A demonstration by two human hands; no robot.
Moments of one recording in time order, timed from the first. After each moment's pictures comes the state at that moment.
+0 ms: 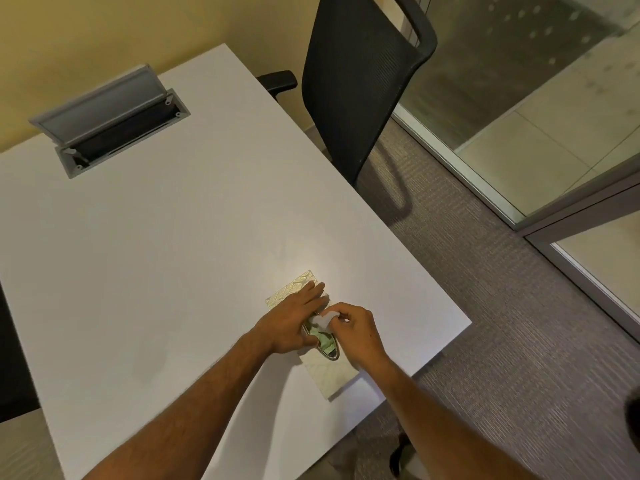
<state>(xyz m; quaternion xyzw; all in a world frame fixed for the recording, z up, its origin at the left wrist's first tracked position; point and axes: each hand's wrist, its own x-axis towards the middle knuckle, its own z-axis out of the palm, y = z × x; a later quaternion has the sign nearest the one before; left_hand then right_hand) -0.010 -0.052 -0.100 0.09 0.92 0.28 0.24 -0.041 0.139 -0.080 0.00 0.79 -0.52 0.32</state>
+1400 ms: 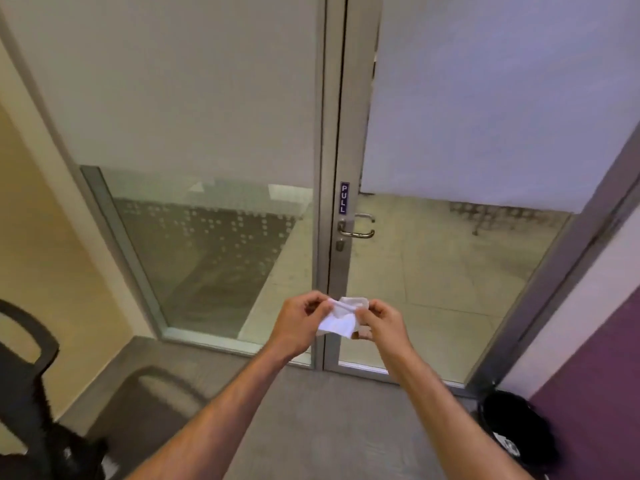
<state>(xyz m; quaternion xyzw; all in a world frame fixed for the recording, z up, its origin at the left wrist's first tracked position) -0.315 0.546 0.232 0.26 0.75 0.60 0.07 -0.236 0.715 0.226 0.16 0.64 -0.74 -0.15</state>
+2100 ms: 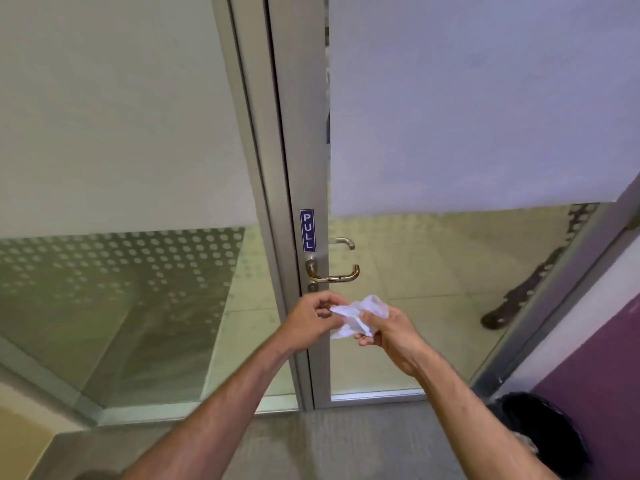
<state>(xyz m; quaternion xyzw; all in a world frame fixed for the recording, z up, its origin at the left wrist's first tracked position) -0.621 0.738 0.199 0.37 0.72 0.53 0.27 -0.493 0.897 0.173 0.20 0.57 -0.79 -0.10</state>
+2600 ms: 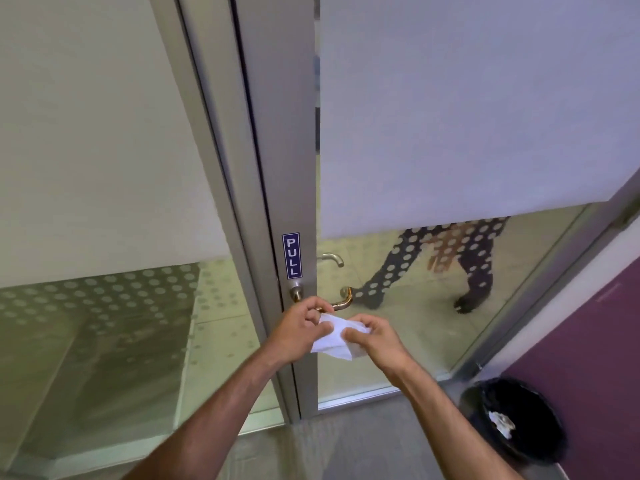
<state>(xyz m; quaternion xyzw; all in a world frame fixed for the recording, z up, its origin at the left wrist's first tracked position) -0.733 0.791 0.168 0.37 0.72 0.50 0.31 -0.585 0.921 0.152 0.28 0.65 -0.69 -0.14</state>
